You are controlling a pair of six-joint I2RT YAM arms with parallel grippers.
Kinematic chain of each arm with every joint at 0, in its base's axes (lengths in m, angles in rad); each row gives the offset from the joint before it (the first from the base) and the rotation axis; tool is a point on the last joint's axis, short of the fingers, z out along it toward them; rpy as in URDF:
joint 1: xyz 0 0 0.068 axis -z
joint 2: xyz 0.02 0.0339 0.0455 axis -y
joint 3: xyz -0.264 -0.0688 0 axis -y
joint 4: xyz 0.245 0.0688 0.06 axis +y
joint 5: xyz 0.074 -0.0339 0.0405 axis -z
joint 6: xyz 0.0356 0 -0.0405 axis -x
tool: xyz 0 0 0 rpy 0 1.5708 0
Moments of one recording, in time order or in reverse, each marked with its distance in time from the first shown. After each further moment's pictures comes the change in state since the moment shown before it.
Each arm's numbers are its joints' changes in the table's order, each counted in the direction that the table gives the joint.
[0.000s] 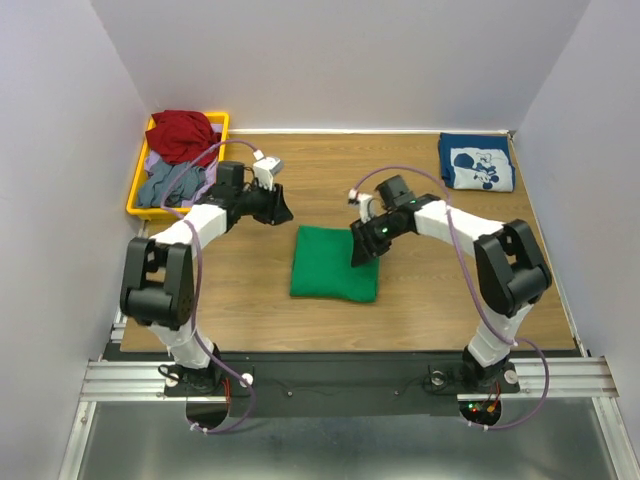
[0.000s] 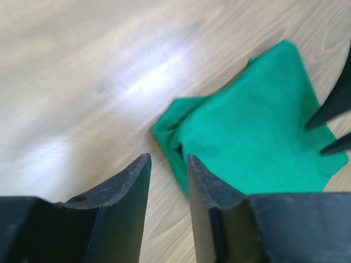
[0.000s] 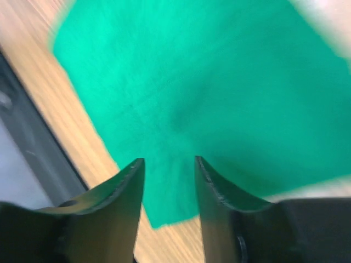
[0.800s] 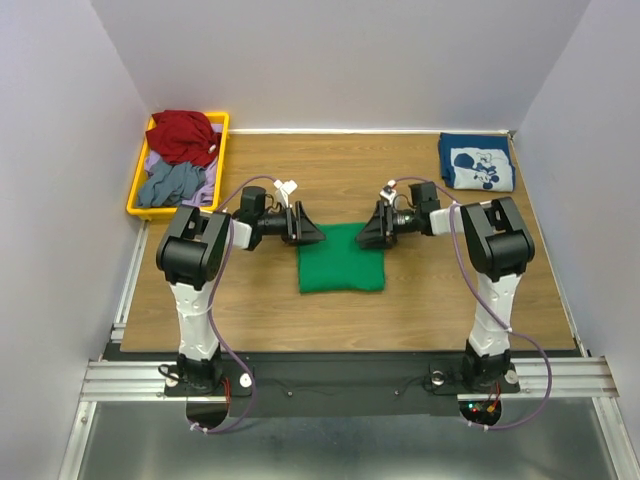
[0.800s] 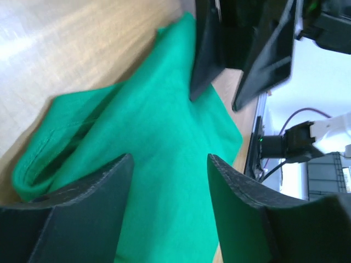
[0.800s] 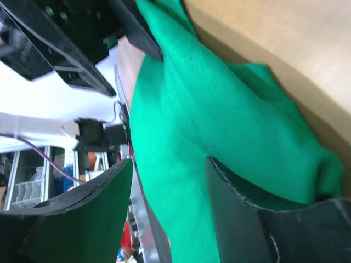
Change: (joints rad) left arm 0.057 -0.346 -0.128 -0.621 0.380 0.624; right arm 0.278 -0.265 -0.114 -0.648 -0.454 -0.607
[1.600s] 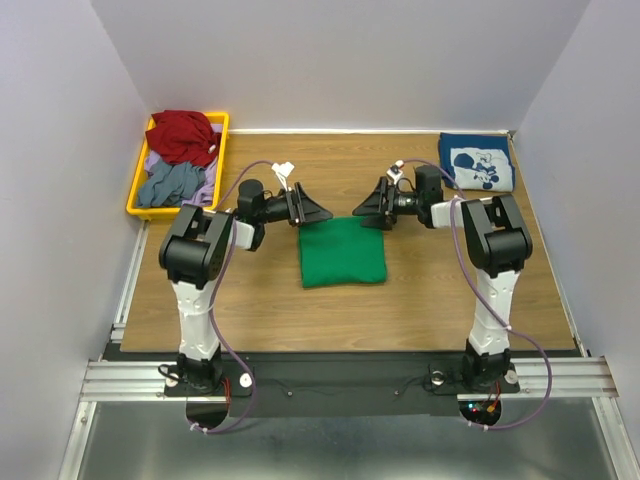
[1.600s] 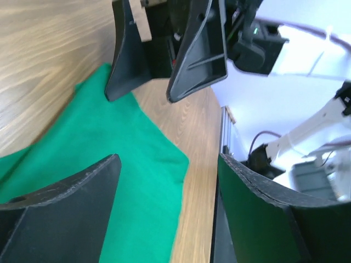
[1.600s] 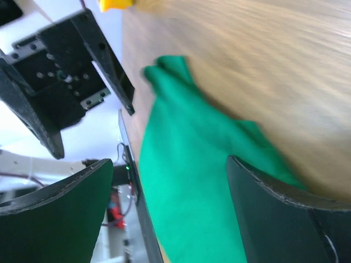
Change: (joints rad) left arm 0.017 0.002 0.014 -0.465 0.004 0.364; right arm 0.031 -0.029 0.111 -0.242 0.022 -0.232
